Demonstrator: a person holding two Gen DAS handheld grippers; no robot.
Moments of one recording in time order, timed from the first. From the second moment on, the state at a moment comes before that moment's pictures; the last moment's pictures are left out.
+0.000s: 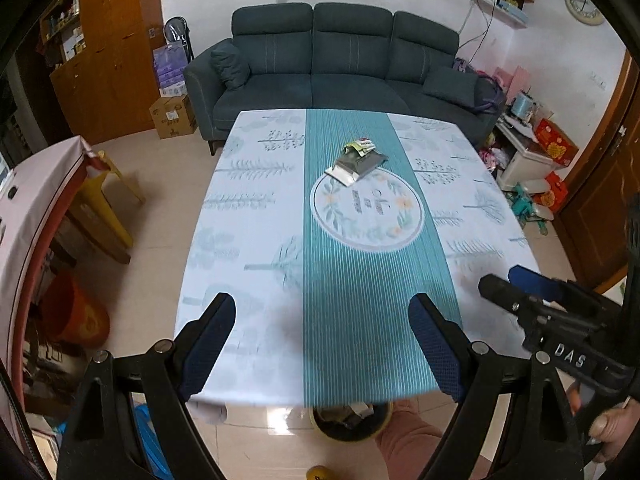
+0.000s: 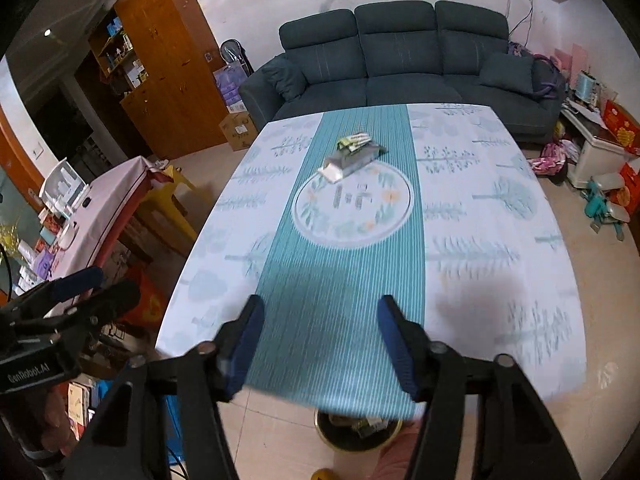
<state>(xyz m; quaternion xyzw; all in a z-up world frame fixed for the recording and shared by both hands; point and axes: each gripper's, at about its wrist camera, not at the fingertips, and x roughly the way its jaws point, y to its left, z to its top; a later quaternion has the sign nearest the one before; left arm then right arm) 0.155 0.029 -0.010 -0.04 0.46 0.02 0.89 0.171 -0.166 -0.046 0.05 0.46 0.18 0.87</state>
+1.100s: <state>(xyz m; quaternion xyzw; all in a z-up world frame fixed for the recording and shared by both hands) 0.540 -0.020 -0.185 0.02 0.60 -0.04 0.80 0.558 -0.205 -0.172 0.08 0.56 0.25 0.79</state>
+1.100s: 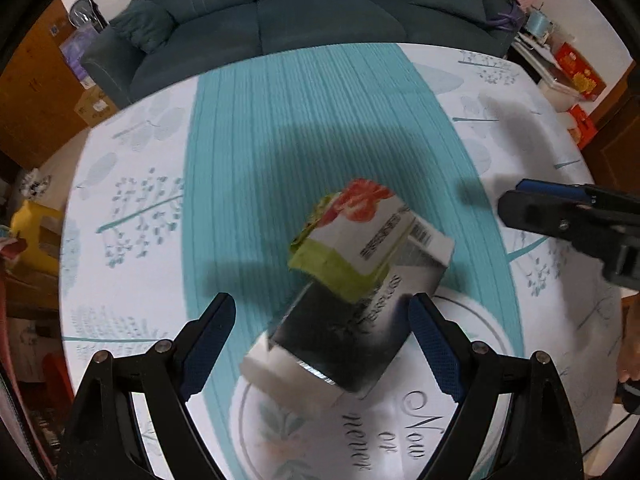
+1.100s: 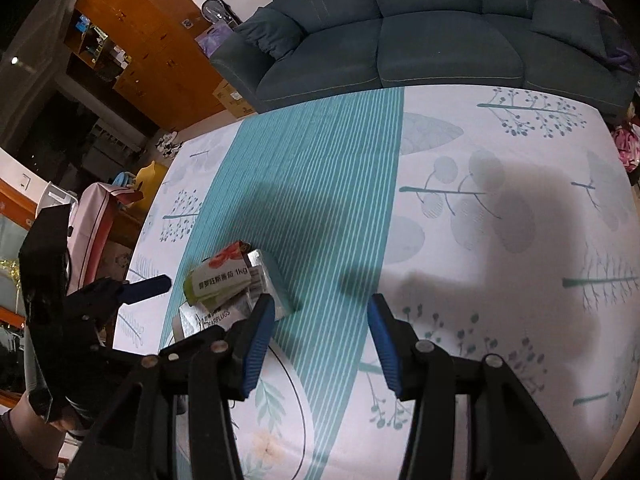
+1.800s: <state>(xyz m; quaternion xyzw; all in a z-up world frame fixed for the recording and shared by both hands) 0.481 -0.045 -0.187 -0.02 0.58 -0.07 0.81 0.562 -0.166 -0.168 0.04 0.56 0.31 0.77</state>
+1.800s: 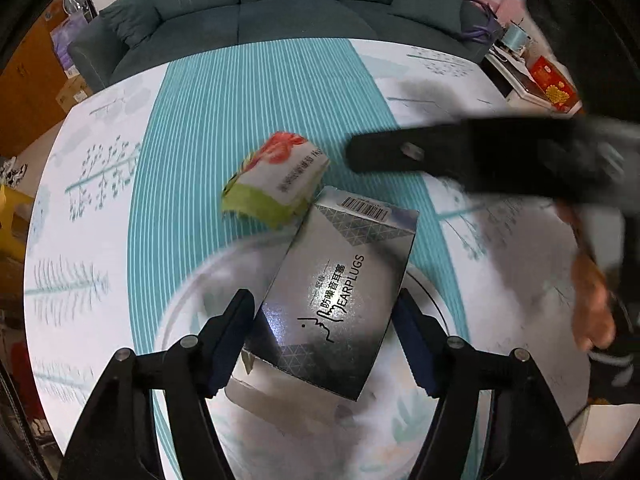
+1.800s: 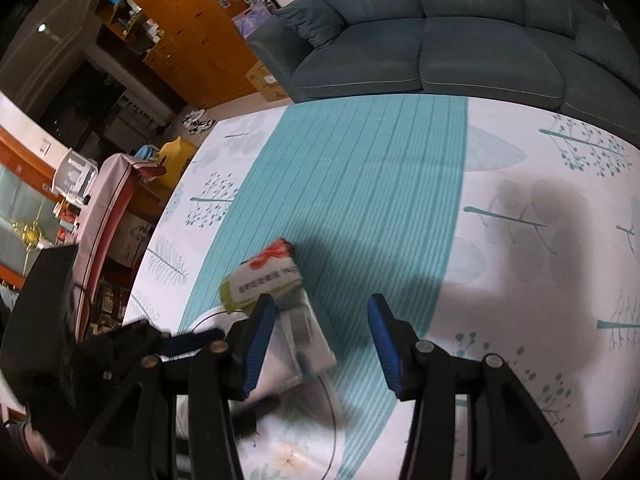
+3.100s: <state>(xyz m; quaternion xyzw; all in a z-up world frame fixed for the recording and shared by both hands) 0.346 0.072 -0.148 -0.20 0.52 0.12 0.82 0.508 -0.110 -0.188 -0.09 0.54 0.31 0.78</state>
